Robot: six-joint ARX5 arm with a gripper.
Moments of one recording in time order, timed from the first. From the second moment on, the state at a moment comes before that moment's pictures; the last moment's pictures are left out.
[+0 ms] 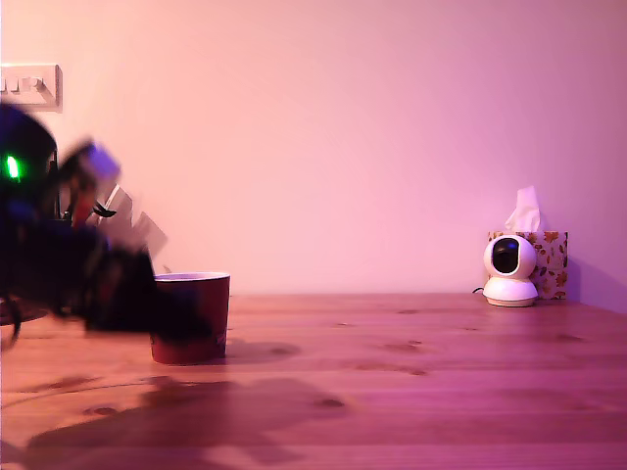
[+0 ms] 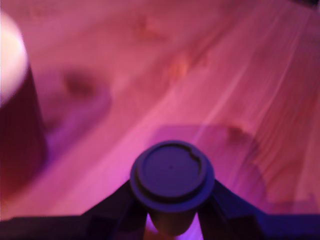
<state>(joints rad) -0.33 1.63 0.50 0.51 0.69 0.21</state>
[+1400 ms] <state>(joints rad) -0.33 1.37 0.80 -0.06 0.40 0.16</state>
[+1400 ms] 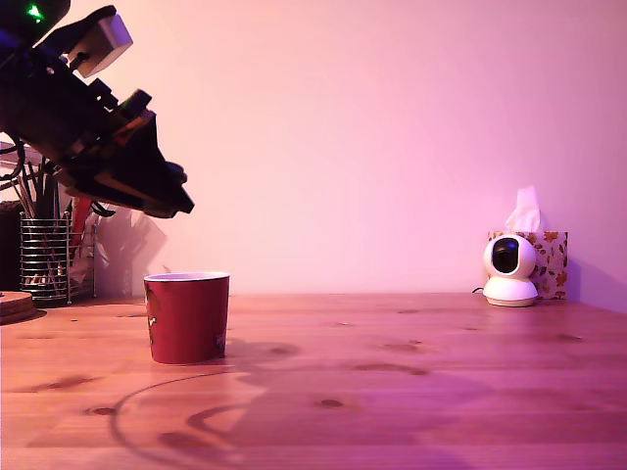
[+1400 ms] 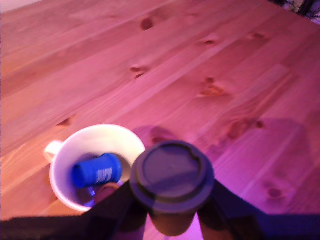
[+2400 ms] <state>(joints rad) -0.33 1.77 1.33 -0.50 0.29 0.13</state>
